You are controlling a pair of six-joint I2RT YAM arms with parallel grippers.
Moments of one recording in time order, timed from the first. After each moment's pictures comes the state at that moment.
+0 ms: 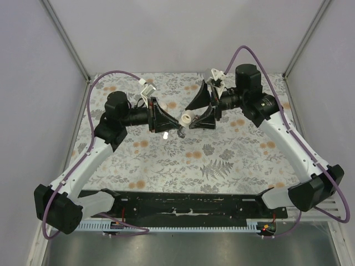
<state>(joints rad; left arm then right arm) -0.41 1.15 1.01 0.04 0.98 -0.48 0.47 1.38 1.49 -0.39 -1.23 -0.20</state>
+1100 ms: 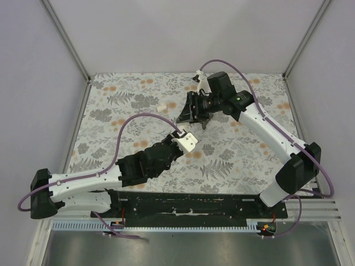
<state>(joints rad) -1.23 1.07 0.85 -0.03 -0.59 0.30 0.57 1.59 1.57 -0.67 -0.58 0.54</state>
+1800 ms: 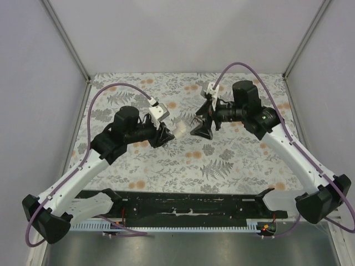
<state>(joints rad) -0.63 0.99 0.97 -0.38 0.35 0.09 0.52 1.31 1.36 -0.51 -0.74 -0.17</state>
